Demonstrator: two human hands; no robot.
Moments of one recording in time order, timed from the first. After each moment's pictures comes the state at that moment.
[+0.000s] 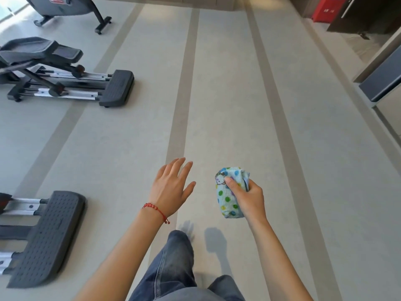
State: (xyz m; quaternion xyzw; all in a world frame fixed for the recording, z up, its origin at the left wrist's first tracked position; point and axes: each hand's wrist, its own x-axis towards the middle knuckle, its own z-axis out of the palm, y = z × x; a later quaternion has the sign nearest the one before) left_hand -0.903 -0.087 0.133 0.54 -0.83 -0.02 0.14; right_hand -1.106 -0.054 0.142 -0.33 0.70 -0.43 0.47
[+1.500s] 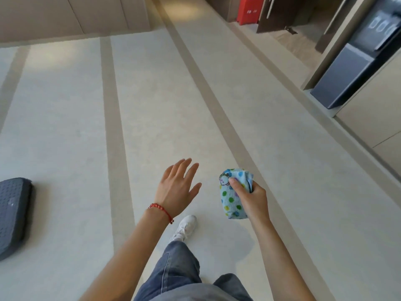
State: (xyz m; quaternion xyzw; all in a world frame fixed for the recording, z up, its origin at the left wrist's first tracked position) left_hand -1.239 -0.931 0.136 0.36 -0.92 -0.06 0.14; right_hand -1.411 -0.827 0.135 -0.19 0.76 -0.50 0.36
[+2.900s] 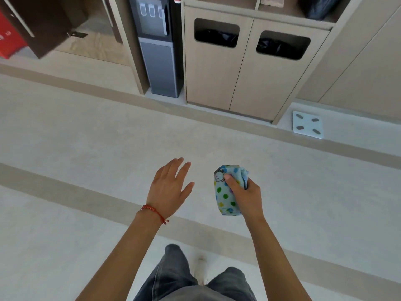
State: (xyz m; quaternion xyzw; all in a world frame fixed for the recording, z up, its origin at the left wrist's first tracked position) left_hand -1.900 -1.123 0.129 -0.09 -0.98 -0.12 0.11; right_hand -1.921 -0.922 0.142 0.18 0.77 -0.61 0.10
